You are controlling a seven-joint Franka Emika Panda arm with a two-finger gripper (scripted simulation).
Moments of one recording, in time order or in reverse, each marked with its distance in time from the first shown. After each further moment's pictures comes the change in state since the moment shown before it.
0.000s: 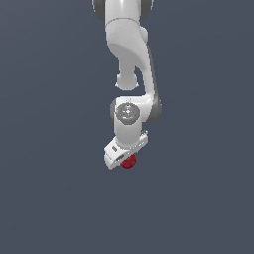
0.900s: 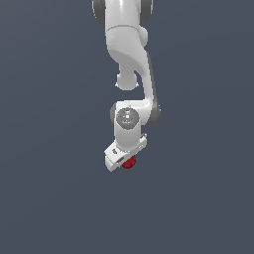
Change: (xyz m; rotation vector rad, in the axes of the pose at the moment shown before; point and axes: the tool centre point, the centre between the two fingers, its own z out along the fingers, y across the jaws) arm 0.000 0.001 0.018 0.000 -0.001 0.000
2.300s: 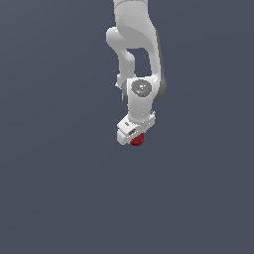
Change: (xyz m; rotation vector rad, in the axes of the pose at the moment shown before) arm -0.053 -0.097 -0.032 0.001 -0.002 0.000
